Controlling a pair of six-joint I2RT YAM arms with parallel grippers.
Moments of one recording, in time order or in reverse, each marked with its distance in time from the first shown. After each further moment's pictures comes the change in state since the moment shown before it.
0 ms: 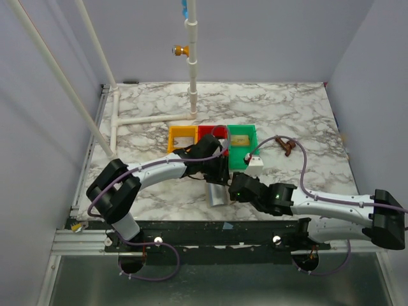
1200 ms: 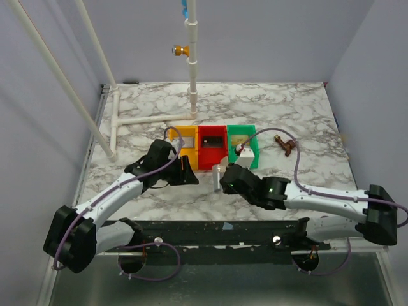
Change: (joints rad) left arm 0.289 -0.489 -0.324 -0.103 -0.001 0.087; right arm 0.000 0.129 0.079 0.103 -0.043 -0.010
